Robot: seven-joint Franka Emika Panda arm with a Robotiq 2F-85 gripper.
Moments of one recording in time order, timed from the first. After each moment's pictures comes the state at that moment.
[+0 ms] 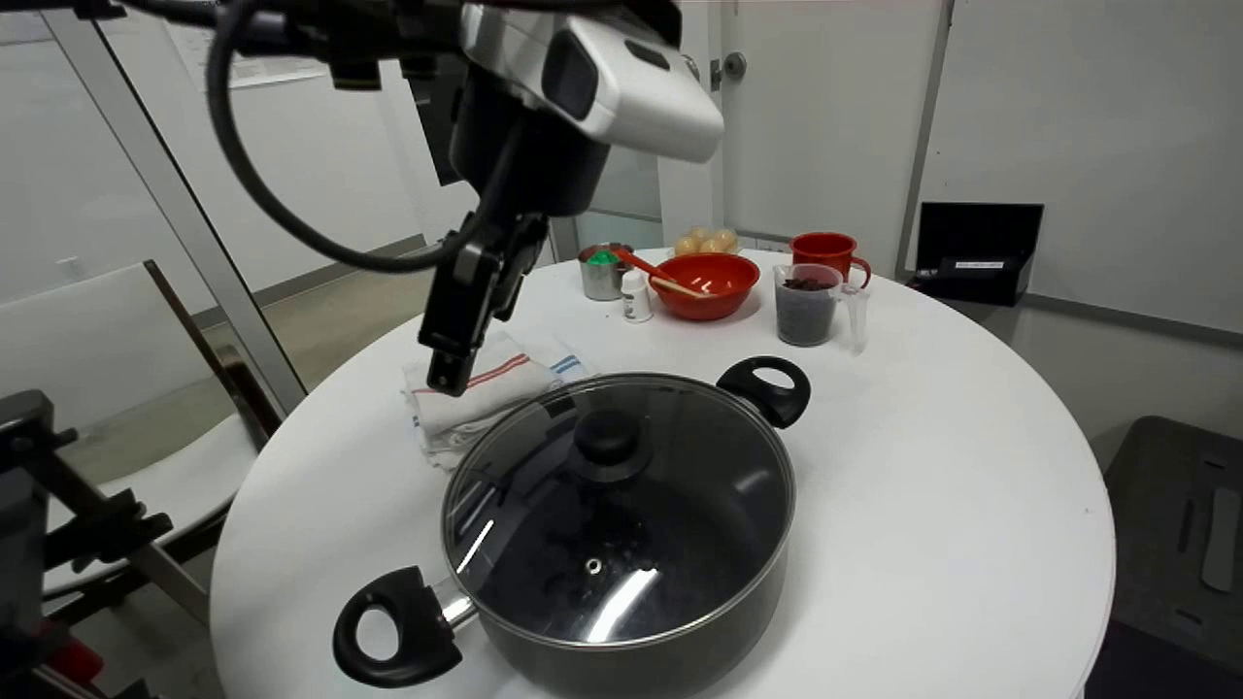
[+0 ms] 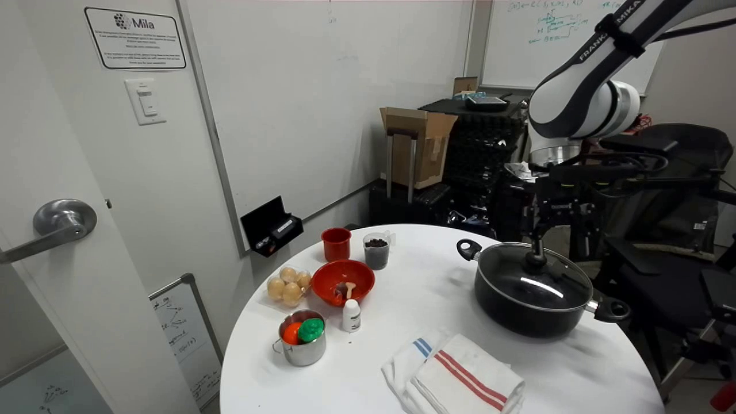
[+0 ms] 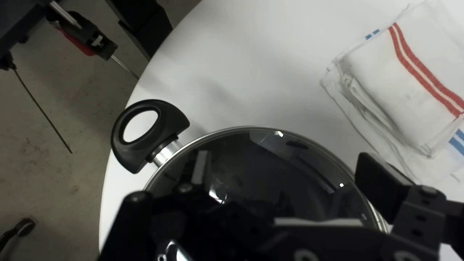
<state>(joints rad) -0.19 0.49 -0.15 -2.12 0.33 2.13 0.29</state>
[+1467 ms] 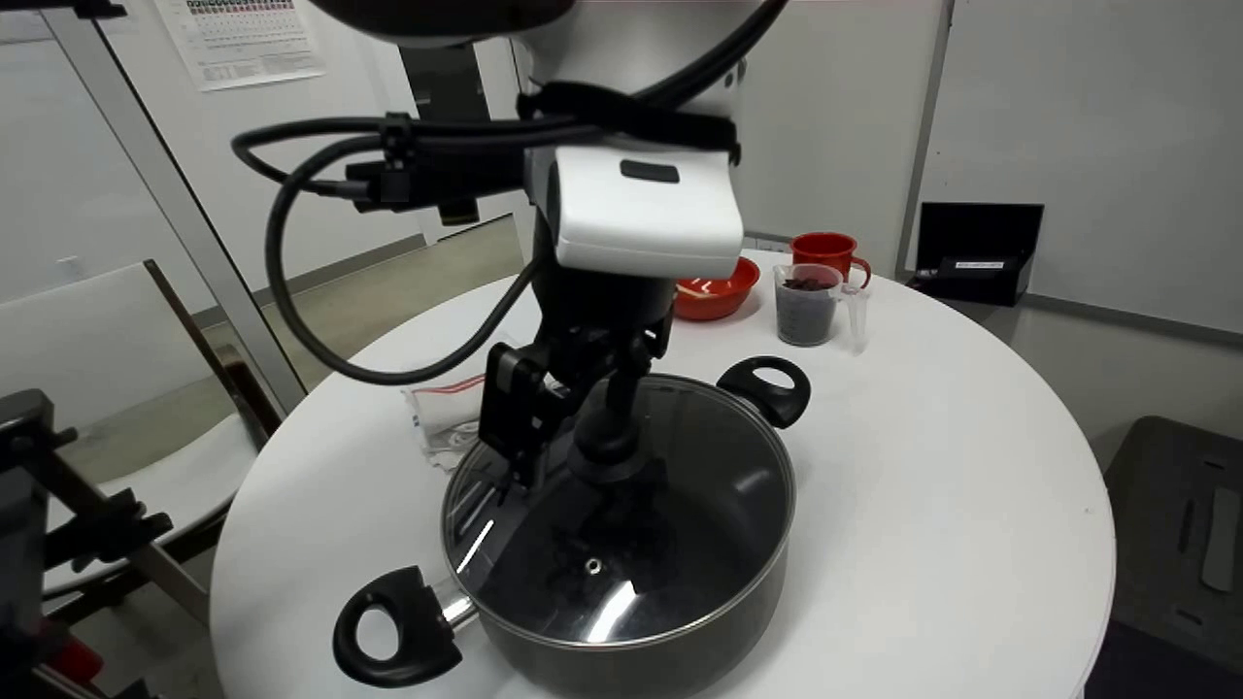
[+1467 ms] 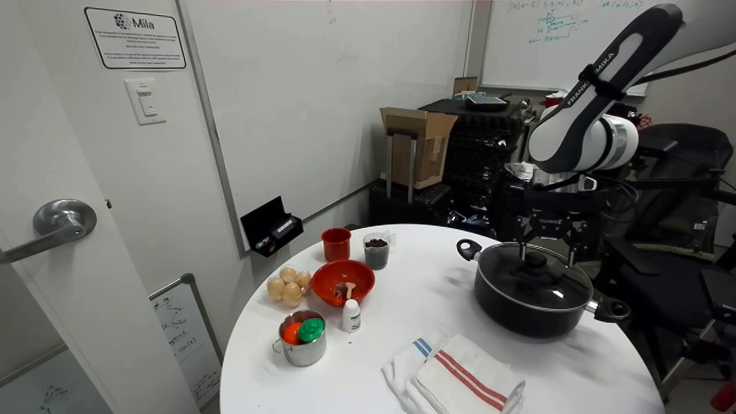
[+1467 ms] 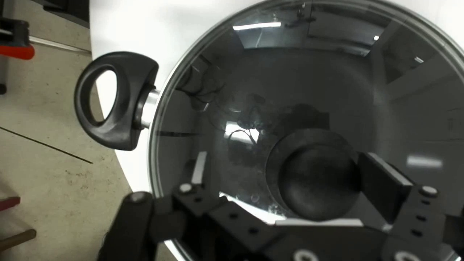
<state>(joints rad) -0.17 0.61 -0.21 -2.13 0.39 2.46 0.70</state>
